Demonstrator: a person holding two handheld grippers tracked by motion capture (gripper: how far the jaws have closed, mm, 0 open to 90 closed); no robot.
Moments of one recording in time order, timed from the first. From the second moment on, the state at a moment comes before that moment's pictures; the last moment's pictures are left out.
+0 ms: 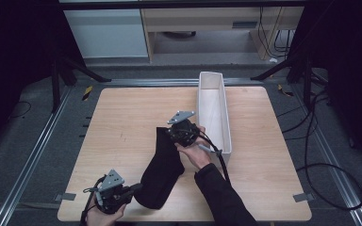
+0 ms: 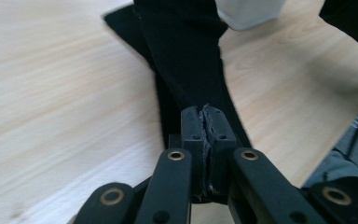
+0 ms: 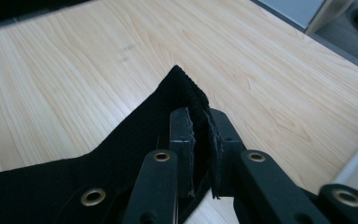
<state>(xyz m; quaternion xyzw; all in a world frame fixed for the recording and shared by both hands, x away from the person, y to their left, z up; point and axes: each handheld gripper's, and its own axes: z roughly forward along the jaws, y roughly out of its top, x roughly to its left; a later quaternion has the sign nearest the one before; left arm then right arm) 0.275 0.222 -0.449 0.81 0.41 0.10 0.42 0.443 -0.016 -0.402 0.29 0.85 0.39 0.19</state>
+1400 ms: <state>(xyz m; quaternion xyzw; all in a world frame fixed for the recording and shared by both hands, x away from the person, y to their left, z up) 0.289 0.205 -0.483 0.84 0.40 0.08 0.35 0.445 0.014 -0.461 0.31 0.85 0.34 0.25</state>
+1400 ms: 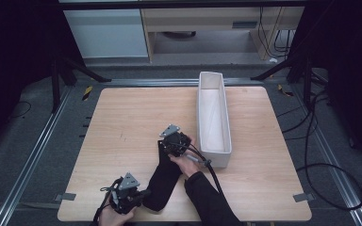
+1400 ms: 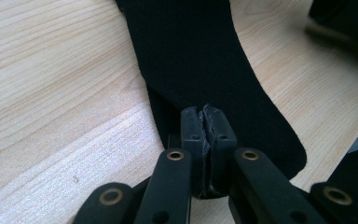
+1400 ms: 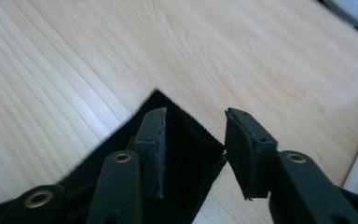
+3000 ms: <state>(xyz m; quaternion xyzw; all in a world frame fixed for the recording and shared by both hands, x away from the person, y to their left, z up) 0.291 0.231 -0.488 0.84 0.43 0.18 0.27 0.359 -0.032 -0.503 0.30 0.86 0.39 0.13</state>
